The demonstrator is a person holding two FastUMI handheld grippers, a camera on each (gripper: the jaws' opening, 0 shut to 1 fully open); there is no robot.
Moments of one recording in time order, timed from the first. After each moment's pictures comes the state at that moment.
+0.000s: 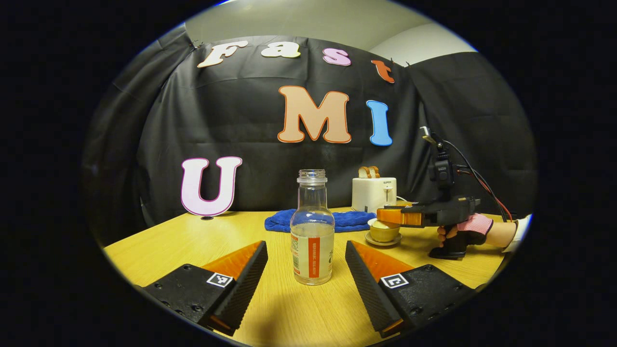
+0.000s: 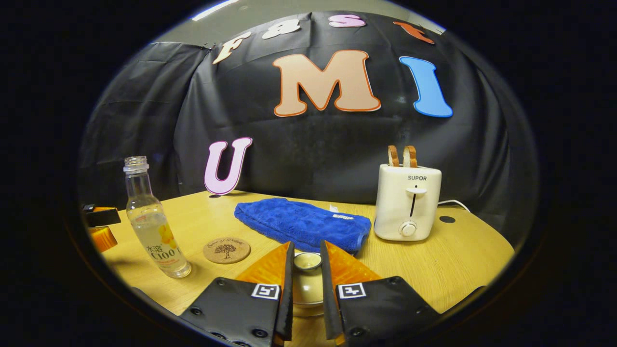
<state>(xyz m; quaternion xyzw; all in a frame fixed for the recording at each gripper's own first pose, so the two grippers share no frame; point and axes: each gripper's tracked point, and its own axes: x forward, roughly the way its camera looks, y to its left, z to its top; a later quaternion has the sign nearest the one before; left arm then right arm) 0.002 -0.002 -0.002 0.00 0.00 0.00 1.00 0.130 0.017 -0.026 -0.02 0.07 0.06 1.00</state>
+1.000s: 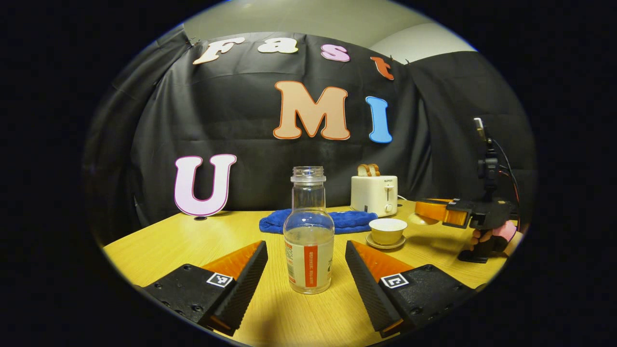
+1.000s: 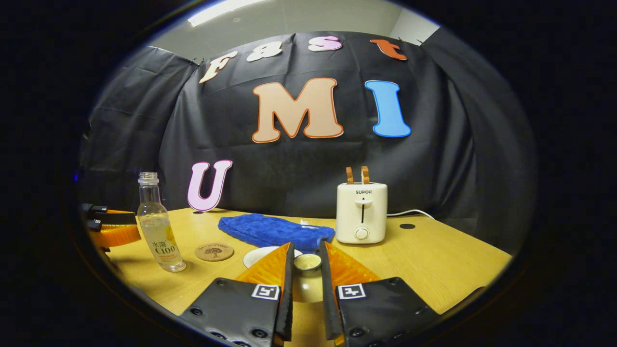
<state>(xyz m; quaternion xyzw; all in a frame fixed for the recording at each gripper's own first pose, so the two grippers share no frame) 0.033 -0.005 -0.007 0.00 0.01 -0.01 1.00 0.057 -0.041 -0.001 0.00 0.00 -0.02 1.00</state>
